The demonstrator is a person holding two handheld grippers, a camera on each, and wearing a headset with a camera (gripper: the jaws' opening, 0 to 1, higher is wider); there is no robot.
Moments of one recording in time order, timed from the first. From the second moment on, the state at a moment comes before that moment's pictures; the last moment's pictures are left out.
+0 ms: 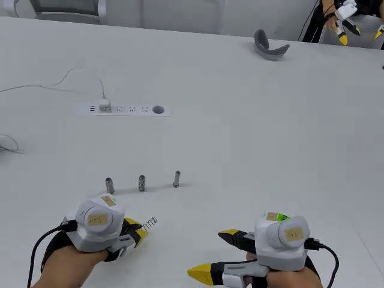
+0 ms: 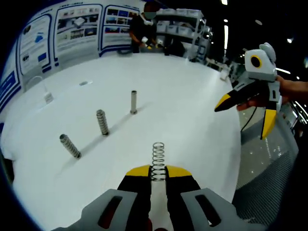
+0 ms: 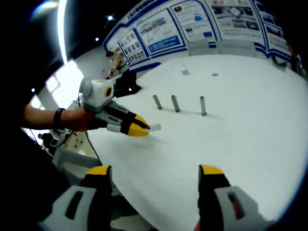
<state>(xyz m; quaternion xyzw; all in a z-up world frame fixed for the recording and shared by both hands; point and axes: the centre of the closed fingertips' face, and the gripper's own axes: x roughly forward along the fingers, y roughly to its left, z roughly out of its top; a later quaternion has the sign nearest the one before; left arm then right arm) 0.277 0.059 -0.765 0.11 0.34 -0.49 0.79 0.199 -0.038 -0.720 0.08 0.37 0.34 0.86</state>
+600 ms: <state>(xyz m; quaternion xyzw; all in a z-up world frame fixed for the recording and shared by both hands) 0.259 0.084 -0.740 0.09 0.33 -0.47 0.81 0.201 -0.019 -0.719 0.08 0.37 0.36 0.85</state>
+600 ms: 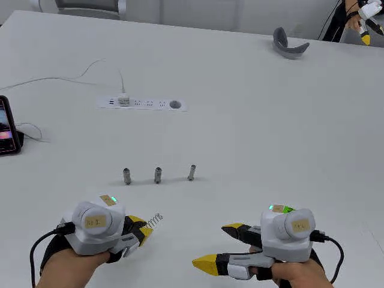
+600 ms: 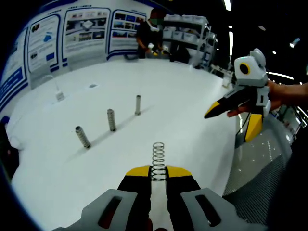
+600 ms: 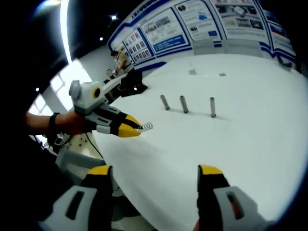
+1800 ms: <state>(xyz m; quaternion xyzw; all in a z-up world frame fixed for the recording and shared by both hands) 0.250 0.126 -0.703 0.09 0.30 -0.46 0.83 0.227 0.048 -0.689 0.11 0.35 0.43 0.83</state>
